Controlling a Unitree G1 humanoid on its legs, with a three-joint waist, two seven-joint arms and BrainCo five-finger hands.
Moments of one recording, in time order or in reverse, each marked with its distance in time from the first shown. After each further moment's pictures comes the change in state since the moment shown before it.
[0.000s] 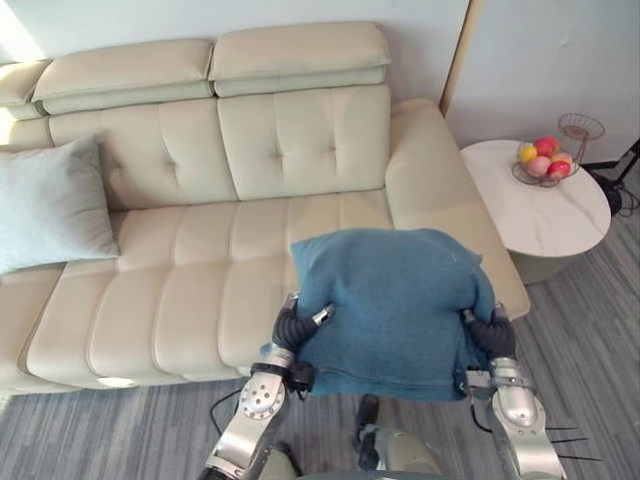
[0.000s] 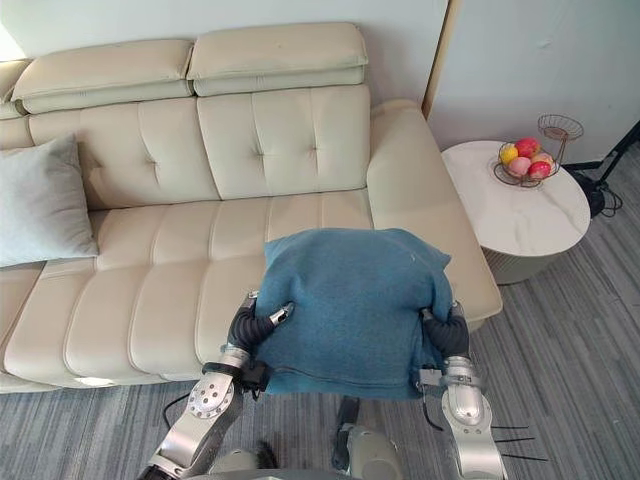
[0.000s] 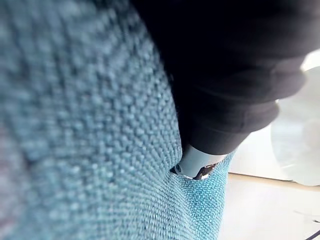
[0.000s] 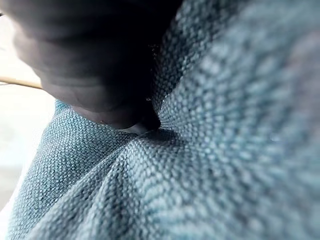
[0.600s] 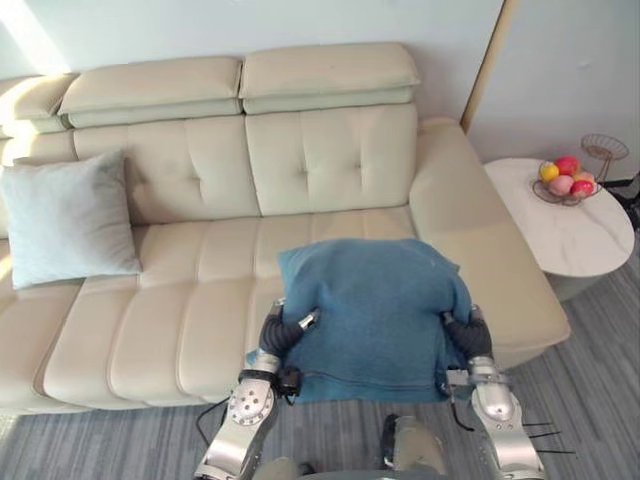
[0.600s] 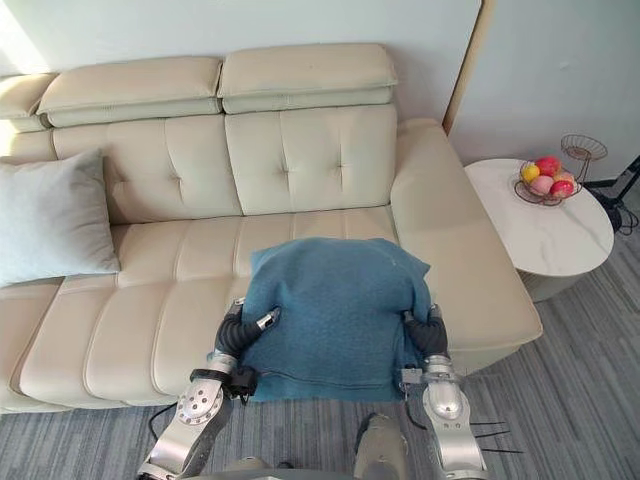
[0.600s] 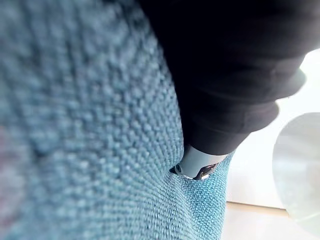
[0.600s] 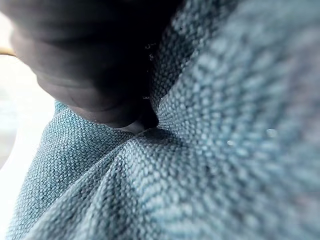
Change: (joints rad) left arm 0.034 -0.003 0.061 -0.016 0.022 0.000 0.023; right arm -0.092 -0.002 0.059 0.100 -0.037 0.001 0.003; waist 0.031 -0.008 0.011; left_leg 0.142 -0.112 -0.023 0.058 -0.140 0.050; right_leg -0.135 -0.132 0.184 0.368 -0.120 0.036
